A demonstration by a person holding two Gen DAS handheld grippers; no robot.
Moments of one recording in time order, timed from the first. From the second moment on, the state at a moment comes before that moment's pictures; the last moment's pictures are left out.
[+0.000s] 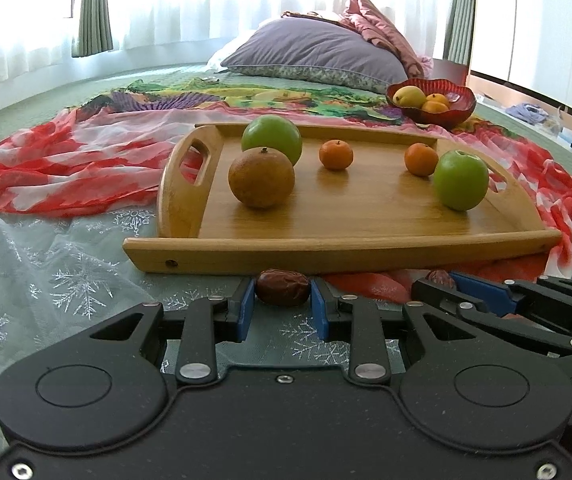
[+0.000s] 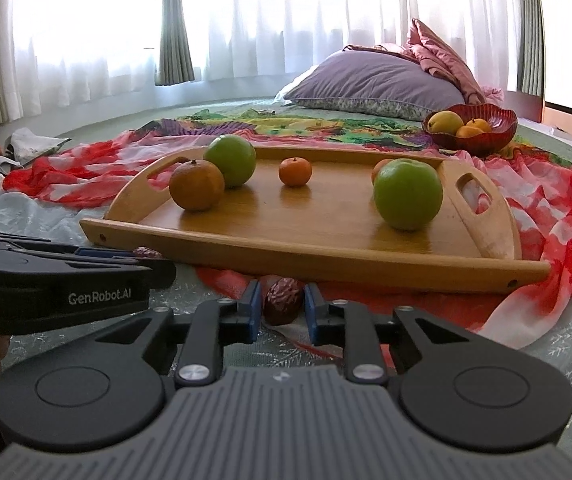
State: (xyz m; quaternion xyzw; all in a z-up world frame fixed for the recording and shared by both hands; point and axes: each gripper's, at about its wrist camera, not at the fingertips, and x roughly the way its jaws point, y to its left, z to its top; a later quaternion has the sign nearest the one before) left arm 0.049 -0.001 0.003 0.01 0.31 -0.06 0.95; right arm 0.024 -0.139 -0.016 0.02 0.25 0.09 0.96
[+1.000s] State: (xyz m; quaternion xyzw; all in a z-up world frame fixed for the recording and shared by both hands) left arm 0.074 -0.009 0.049 -0.01 0.25 -0.07 0.96; right arm 0.041 -0.155 0.018 0.02 0.21 0.07 0.98
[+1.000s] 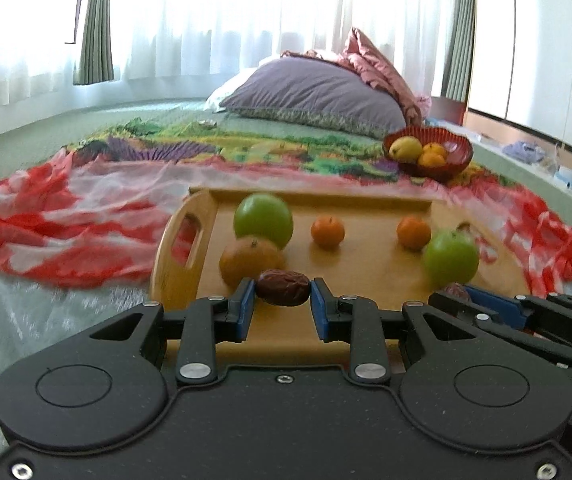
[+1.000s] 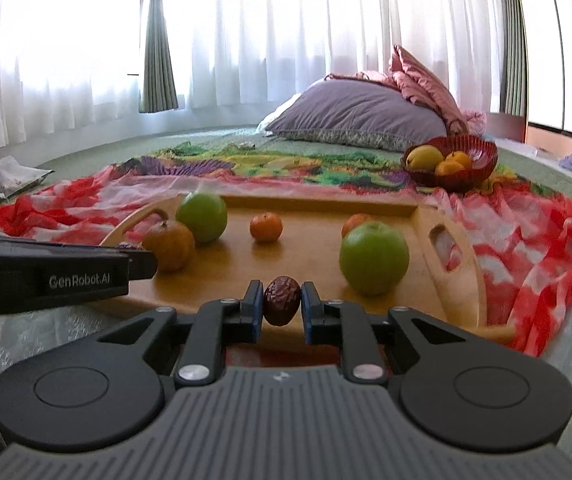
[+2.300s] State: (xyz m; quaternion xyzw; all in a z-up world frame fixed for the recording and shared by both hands) left arm 0.297 0.001 0.079 -0.05 0.40 -0.07 0.91; right arm 0.249 -0.235 0.077 0.12 0.35 0.03 0.93
